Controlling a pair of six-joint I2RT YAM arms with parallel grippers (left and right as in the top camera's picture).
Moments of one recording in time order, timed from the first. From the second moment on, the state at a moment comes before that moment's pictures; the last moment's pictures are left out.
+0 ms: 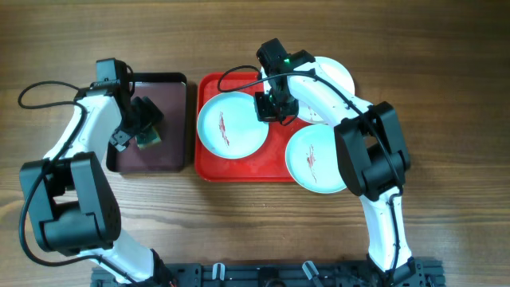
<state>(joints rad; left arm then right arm) 0.14 1.82 1.18 -0.73 -0.04 -0.58 0.48 2.29 1.78 -0.96 -0.24 0.32</state>
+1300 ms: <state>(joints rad) 0.10 1.82 1.17 -0.72 -0.07 -0.56 0.48 2.29 1.78 -0.90 -0.23 0.34</state>
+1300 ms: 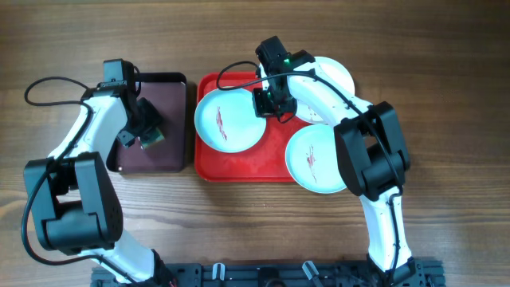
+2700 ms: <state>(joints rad) 0.01 1.65 1.13 -0.71 0.09 -0.31 0.48 2.29 1.78 -0.96 -0.26 0.34</state>
